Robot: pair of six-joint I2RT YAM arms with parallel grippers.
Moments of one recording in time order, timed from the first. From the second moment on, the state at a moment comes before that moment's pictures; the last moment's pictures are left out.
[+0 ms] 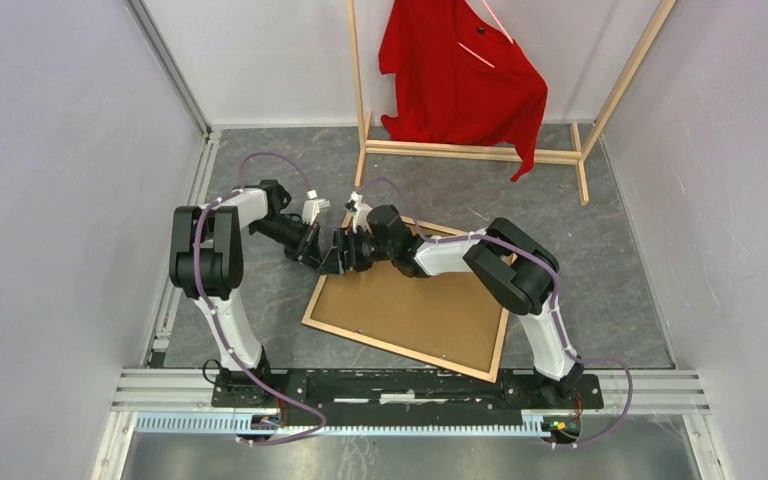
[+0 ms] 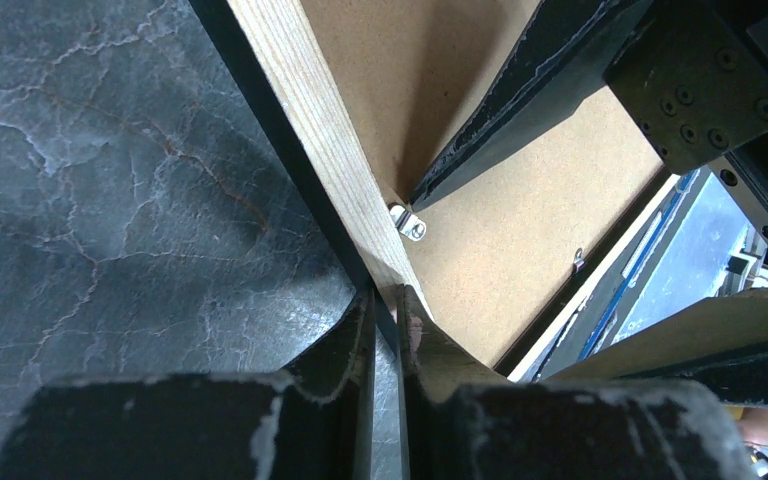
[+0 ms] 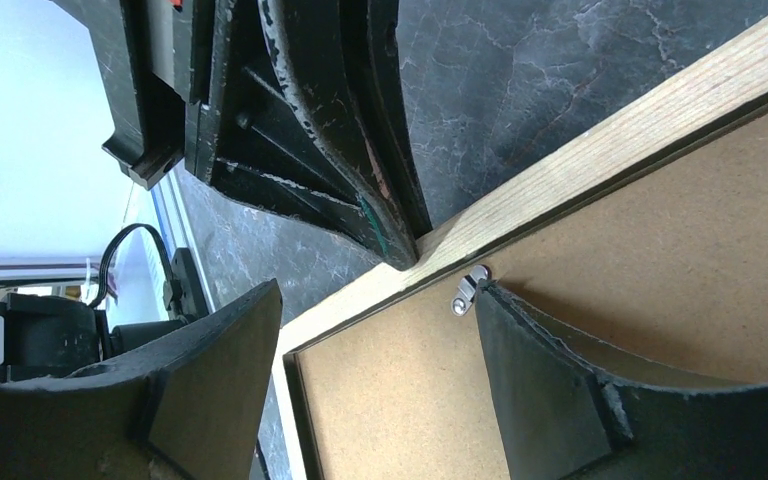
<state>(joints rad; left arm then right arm) -0.03 1.94 1.19 -0.92 0.79 0.61 0.87 2.12 1.21 0.45 -0.45 0.69</state>
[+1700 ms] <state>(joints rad) -0.03 1.86 1.27 -0.99 0.77 0.66 1.10 1.35 0.68 -0.01 -0.08 0.15</state>
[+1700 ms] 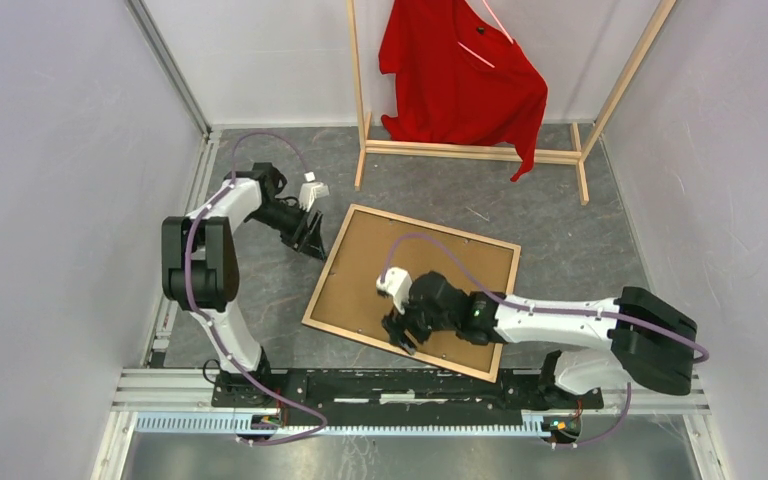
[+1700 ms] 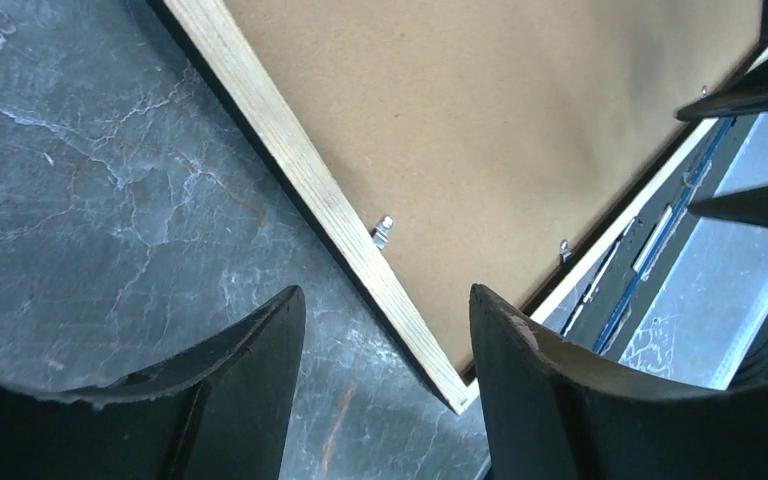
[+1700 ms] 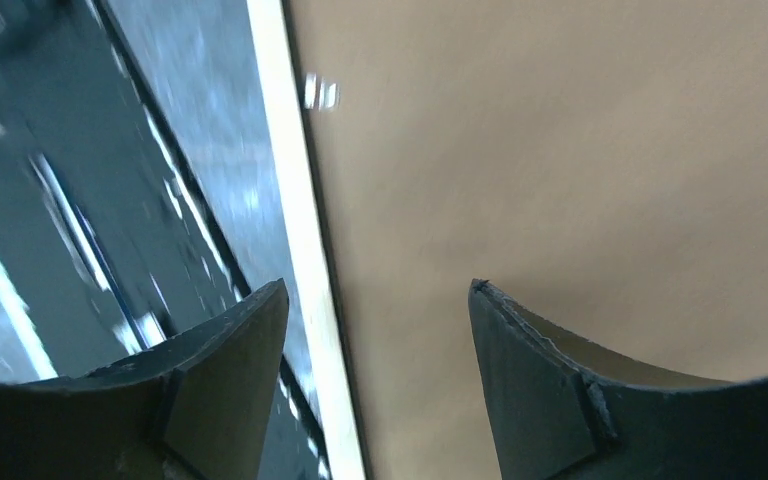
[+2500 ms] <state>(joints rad) -0.02 1.35 1.14 -1.20 0.81 0.95 1.37 1.45 0.68 -0.16 0.21 0.06</state>
